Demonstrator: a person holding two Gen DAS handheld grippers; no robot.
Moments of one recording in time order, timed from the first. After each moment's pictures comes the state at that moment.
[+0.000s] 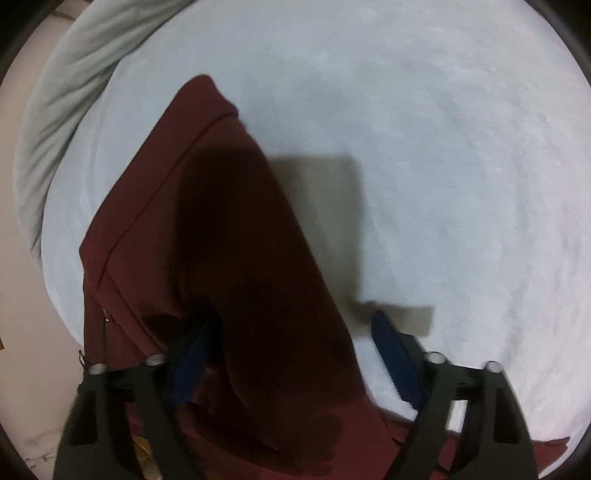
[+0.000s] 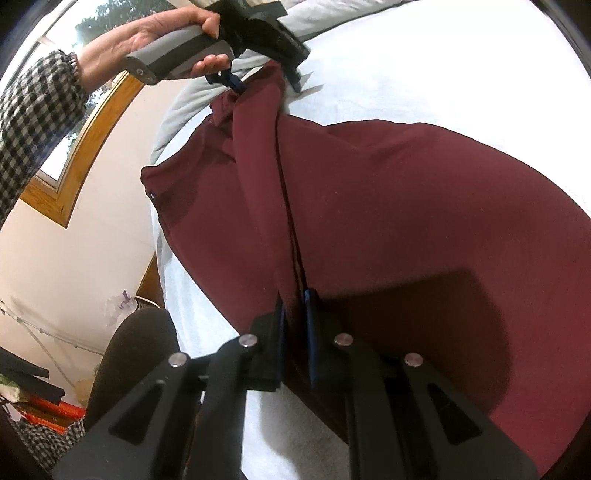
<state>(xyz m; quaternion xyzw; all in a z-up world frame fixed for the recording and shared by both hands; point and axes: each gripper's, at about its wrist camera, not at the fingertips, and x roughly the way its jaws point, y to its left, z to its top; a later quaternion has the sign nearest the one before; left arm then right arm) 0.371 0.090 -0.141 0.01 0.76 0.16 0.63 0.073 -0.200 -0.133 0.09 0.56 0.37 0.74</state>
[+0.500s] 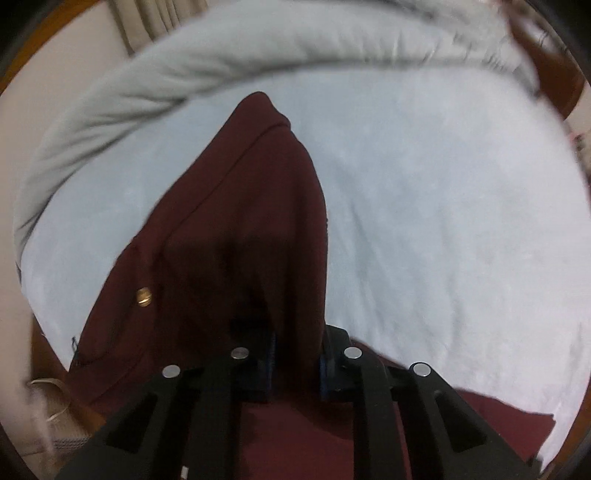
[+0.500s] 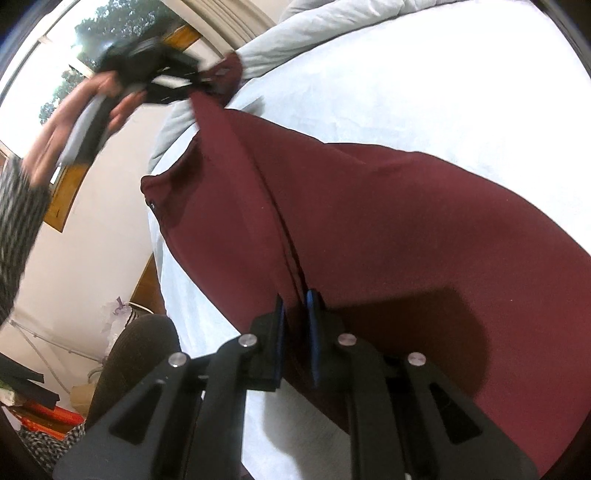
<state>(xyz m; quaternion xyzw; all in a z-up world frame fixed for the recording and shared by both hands) 0.270 0.170 -0.037 -0.10 0.59 0.09 0.80 0.069 -0.206 -0.114 0.08 0.54 0.36 0.76</state>
